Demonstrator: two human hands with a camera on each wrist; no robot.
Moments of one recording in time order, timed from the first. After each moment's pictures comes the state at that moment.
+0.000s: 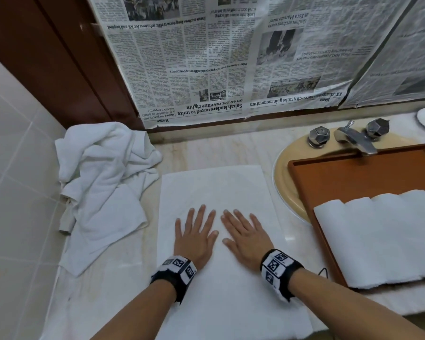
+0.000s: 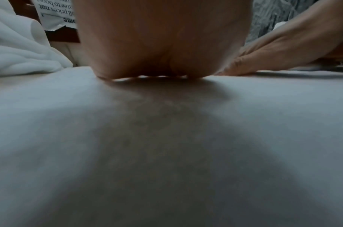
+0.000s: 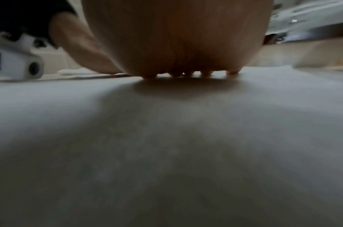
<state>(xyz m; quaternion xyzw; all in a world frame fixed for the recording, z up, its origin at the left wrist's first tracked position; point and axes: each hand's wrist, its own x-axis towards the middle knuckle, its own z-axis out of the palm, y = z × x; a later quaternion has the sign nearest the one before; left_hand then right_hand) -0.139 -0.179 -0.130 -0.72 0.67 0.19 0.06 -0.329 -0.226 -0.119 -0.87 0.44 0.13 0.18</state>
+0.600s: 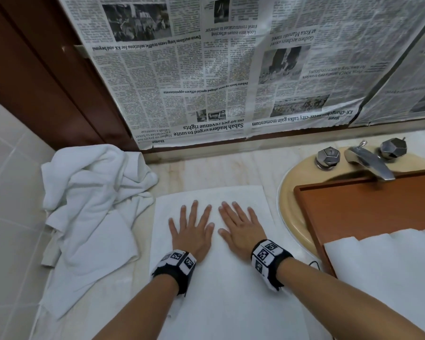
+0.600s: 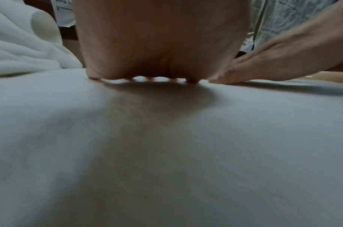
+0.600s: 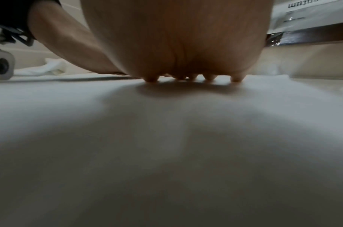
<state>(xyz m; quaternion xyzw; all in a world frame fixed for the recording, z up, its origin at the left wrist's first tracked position) -0.129 -0.280 -0.130 -0.77 0.61 0.20 0.03 -0.299 -0.331 -0.127 -0.87 0.44 0.10 0.17</state>
